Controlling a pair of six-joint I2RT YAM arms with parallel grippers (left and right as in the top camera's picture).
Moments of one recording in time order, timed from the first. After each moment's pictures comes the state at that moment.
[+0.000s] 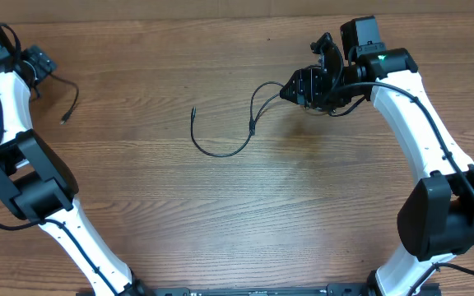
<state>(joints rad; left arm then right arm) 0.48 2.36 2.06 -0.63 -0.02 -0.34 0.16 1.88 1.64 -0.93 -0.51 0.15</state>
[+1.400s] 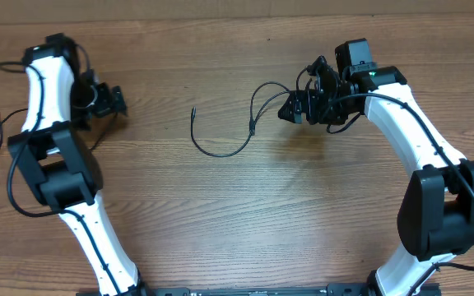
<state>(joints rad) 0.26 2.36 2.06 -1.31 0.09 -0.09 0.16 1.88 1.47 -0.83 -0.51 0.10</state>
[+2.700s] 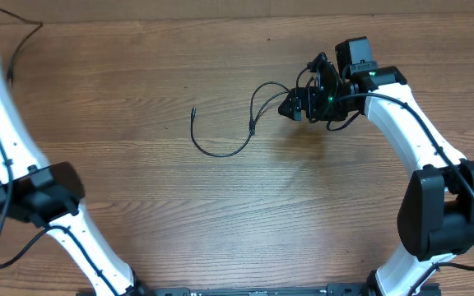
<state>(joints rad) 0.44 2.28 2.73 -0.67 -0.04 -0.33 0.16 1.88 1.47 -0.80 -0.49 0.10</state>
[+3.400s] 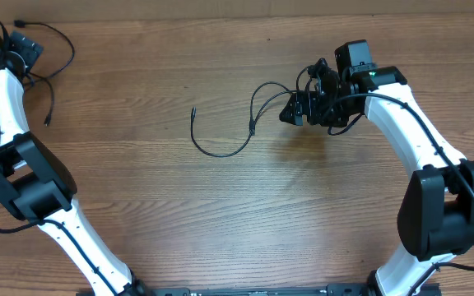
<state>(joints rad) 0.49 2.36 2.13 -0.56 -0.01 -0.58 0.16 1.88 1.47 -0.87 -0.49 0.10</state>
